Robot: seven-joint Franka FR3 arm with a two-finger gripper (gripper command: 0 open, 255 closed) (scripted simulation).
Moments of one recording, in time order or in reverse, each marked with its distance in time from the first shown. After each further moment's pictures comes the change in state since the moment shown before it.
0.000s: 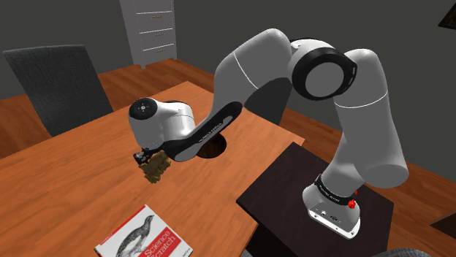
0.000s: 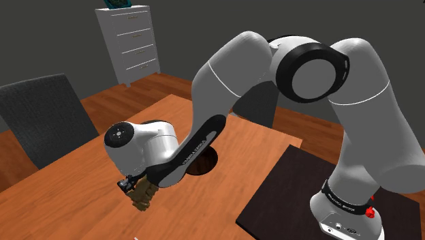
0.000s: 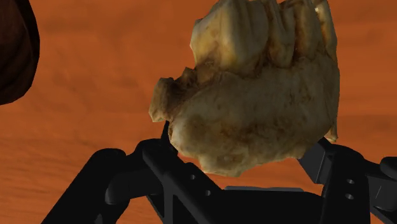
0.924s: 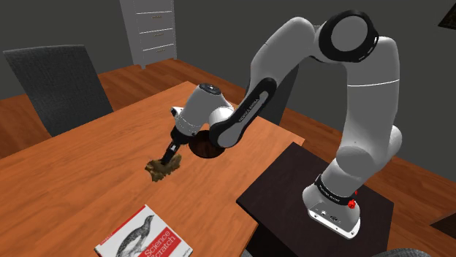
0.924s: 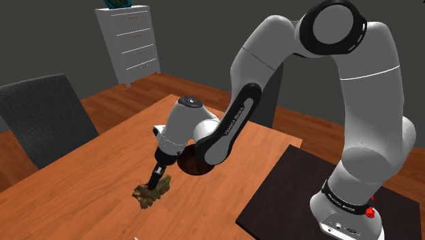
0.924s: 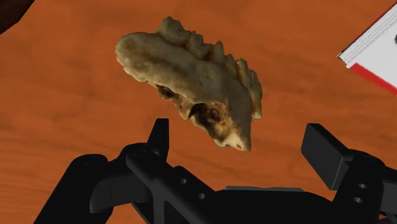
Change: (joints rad) arm -0.708 -0.132 0.543 -0.500 0.091 0.572 -0.796
